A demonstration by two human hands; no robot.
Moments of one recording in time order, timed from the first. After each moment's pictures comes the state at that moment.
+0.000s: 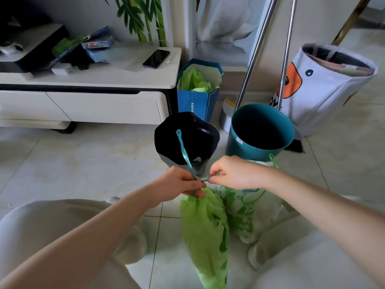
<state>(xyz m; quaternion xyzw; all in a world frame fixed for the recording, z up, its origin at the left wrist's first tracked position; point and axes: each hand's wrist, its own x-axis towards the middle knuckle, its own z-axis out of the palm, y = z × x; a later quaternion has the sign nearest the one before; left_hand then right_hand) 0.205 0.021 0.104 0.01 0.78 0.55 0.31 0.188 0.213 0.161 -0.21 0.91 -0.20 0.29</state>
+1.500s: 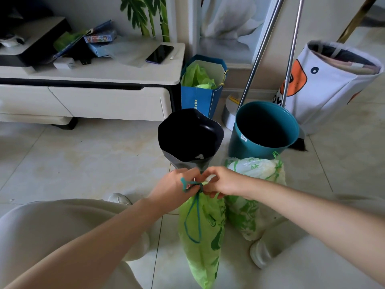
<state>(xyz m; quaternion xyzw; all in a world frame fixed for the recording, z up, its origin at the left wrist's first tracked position) 0.227 0.005 0.071 0.23 0.92 0.31 0.03 0.202 0.187 0.098 -0.06 0.82 -0.42 0.38</state>
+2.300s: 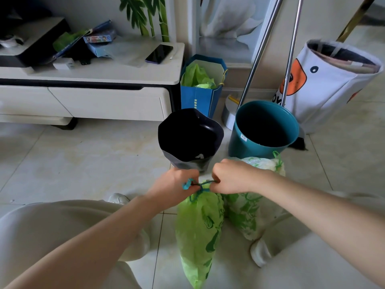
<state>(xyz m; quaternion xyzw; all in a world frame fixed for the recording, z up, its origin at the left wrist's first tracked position) 0.222 0.000 0.075 0.21 0.91 0.34 0.08 0.193 0.193 0.125 -0.27 0.93 -0.06 0.25</state>
